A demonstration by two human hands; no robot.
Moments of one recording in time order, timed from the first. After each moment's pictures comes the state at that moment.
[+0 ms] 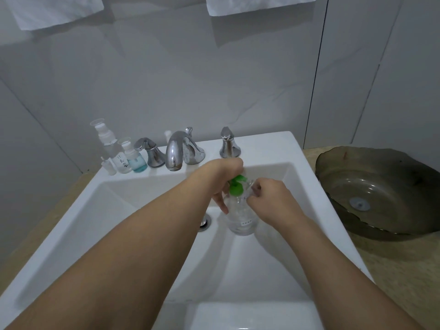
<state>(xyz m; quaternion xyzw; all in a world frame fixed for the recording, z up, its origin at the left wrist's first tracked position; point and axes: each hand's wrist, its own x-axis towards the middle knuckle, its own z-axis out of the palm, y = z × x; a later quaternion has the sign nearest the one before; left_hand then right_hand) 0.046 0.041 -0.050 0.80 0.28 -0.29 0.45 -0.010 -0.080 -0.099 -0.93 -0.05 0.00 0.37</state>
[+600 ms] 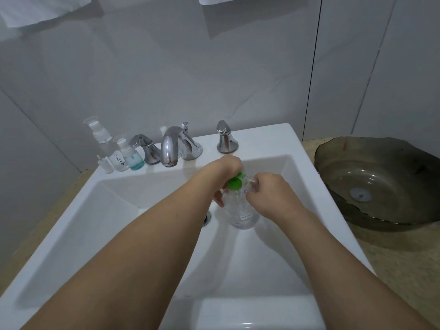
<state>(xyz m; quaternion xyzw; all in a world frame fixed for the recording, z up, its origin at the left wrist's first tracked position) 0.039 0.031 -0.054 0.85 0.27 -0.25 0.38 -0.008 -0.082 -0.102 -0.93 -0.06 0.00 0.35</state>
